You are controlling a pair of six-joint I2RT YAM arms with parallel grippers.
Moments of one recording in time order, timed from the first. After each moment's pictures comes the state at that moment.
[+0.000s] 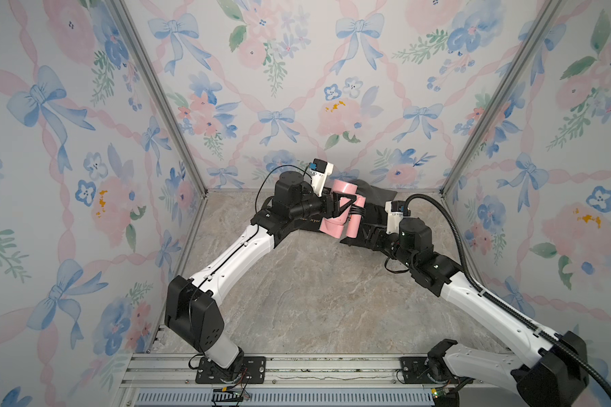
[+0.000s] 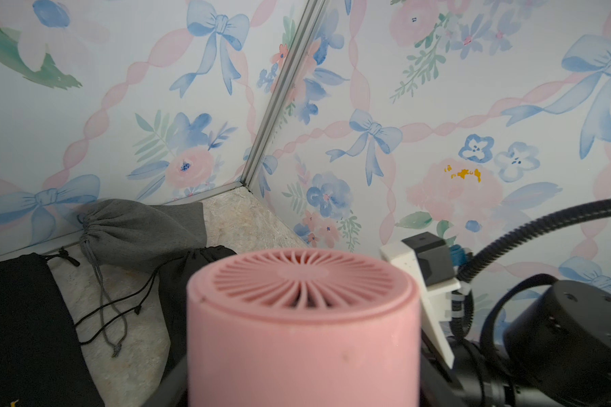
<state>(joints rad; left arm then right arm) -0.56 1.58 1.47 -0.04 0.53 -0.39 0.55 1.34 1.08 -0.13 0.07 0.47</state>
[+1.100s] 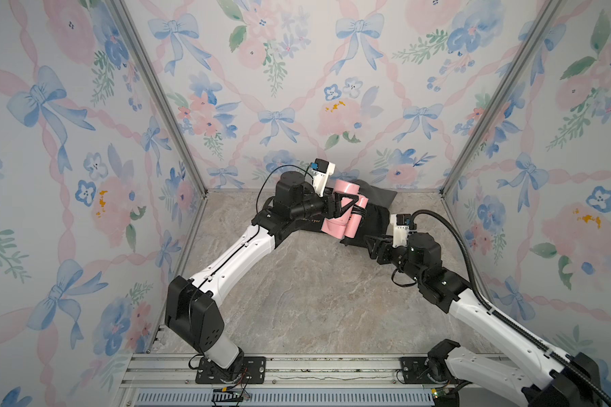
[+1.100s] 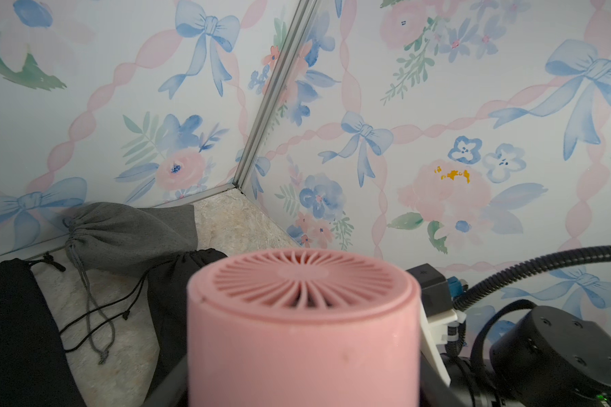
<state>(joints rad) -0.56 1.58 1.48 -0.03 0.54 -0.41 0.53 1.13 0.88 -0.06 0.03 0.40</state>
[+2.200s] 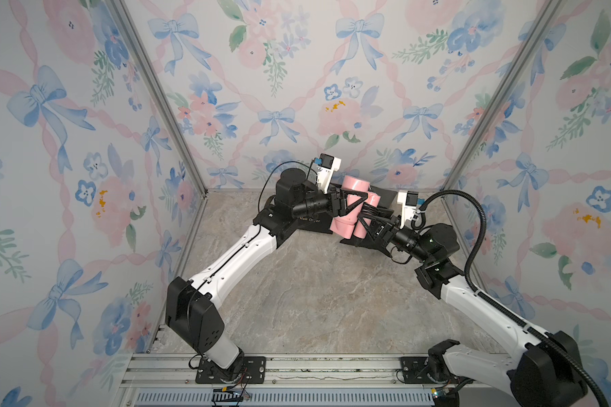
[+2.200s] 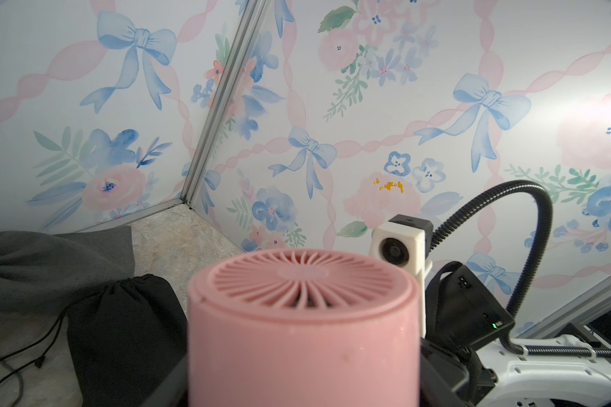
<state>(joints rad) -0.60 1.58 1.52 0.05 0.64 -0.50 0.41 1.32 0.93 0.66 -0.56 0.67</state>
